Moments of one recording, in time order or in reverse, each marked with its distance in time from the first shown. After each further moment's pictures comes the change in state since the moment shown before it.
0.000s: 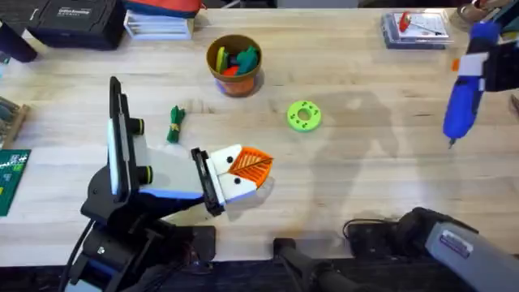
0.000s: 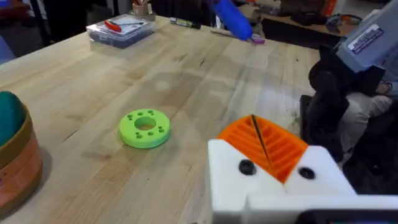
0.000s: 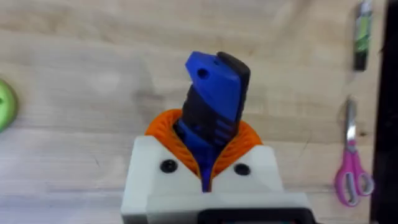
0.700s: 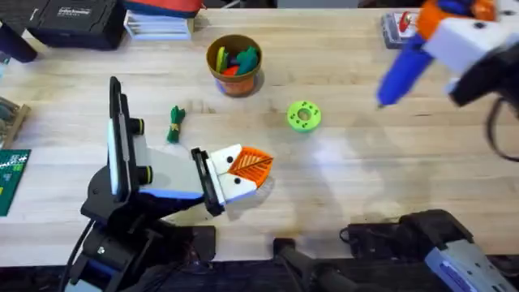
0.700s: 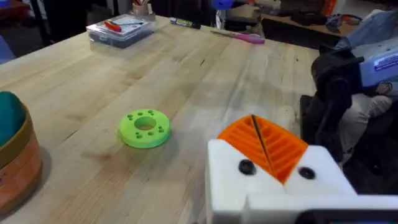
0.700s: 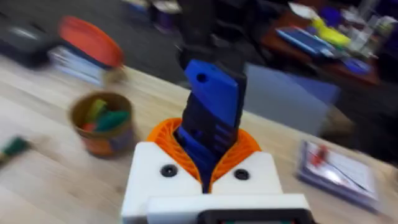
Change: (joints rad) left arm 0.000 0.000 0.000 0.000 0.000 0.000; right arm 0.525 -0.538 -0.277 0.475 -0.147 0.336
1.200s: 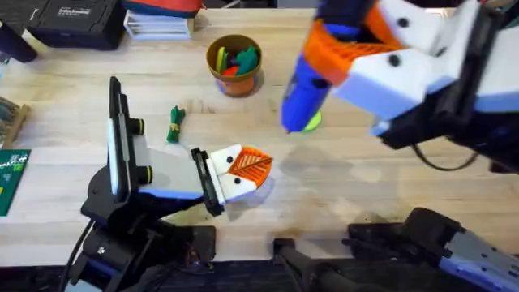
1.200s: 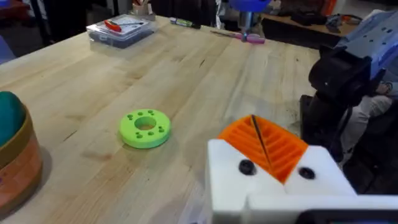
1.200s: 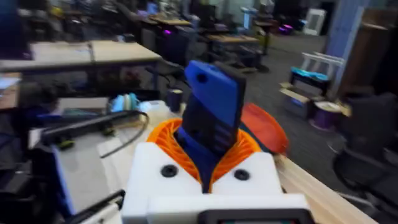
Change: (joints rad) left arm 0.000 0.000 0.000 0.000 0.000 0.000; right arm 0.619 0.082 -0.090 0.444 -0.017 0.115
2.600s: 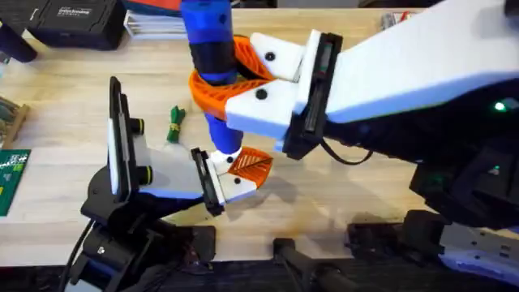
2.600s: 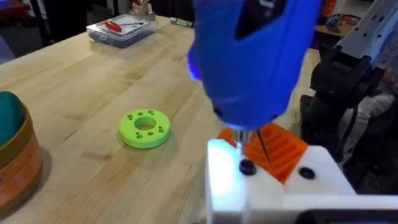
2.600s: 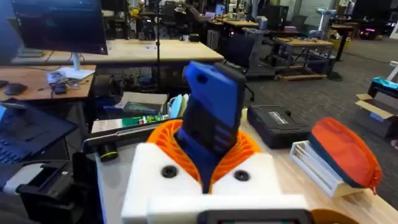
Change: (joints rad) left arm 0.000 0.000 0.000 0.000 0.000 0.000; right arm 0.223 0.343 0.000 0.311 -0.002 0.008
